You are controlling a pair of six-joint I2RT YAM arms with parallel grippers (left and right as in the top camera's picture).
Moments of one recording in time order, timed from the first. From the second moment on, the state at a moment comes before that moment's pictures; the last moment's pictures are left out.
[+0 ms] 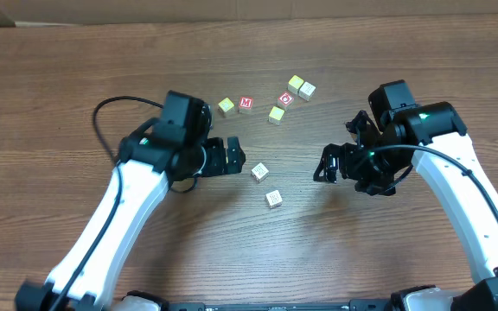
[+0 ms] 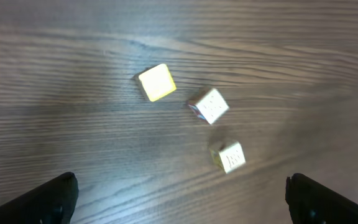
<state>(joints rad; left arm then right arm) -0.31 1.45 1.16 -0.89 0.22 -0.44 0.23 1.52 1.30 -1.31 -0.45 0.29</state>
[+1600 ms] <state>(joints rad) -0.16 1.69 1.38 -1.08 0.17 -0.53 0.70 1.82 1.08 -0.70 -0.13 0.35</state>
